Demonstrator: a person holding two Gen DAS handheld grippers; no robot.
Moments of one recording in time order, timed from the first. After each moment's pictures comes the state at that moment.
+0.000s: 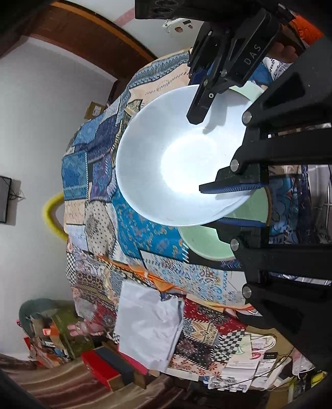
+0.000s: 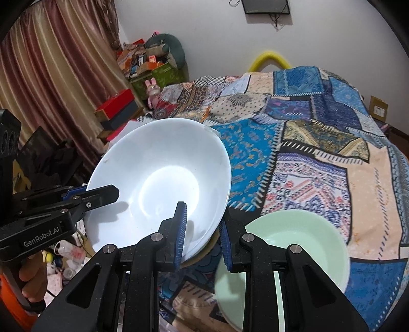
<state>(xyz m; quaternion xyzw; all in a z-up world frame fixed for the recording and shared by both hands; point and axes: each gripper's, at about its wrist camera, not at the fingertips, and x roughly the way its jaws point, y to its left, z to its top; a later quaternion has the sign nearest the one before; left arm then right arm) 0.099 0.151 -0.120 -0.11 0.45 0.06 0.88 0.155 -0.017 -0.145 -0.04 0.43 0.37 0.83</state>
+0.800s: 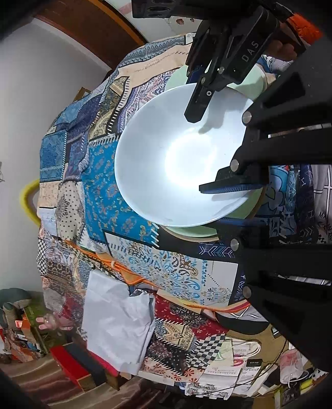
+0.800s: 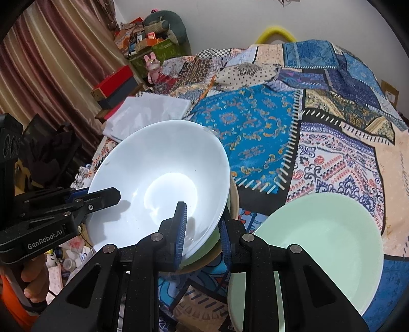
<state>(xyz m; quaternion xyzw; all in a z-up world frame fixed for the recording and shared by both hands) 0.101 0.188 -0.180 -0.14 0.50 0.08 0.85 0.166 0.014 -0.193 -0.05 0.48 0.37 0.79</state>
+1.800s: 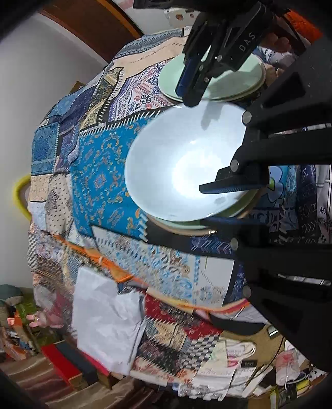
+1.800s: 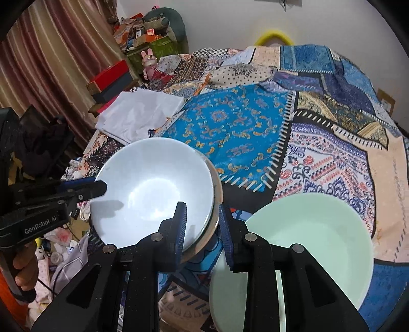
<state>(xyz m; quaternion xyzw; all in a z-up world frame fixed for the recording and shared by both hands) 0.102 0.193 -0.194 -0.13 0.51 0.09 0.84 0.164 0.004 -0.189 -0.08 0.47 0.36 0.80</state>
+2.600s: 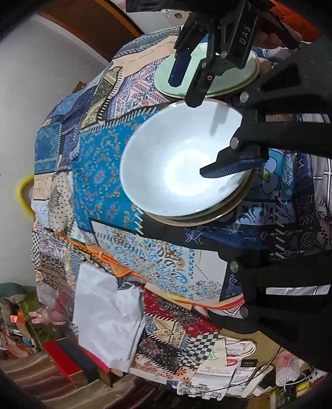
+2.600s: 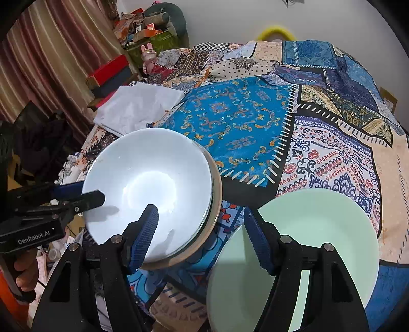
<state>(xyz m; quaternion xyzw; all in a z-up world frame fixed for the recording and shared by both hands) 0.090 0.199 -0.206 -0.14 0.51 0.09 0.85 0.170 0.011 -0.208 -0.09 0.48 0.36 0.80</state>
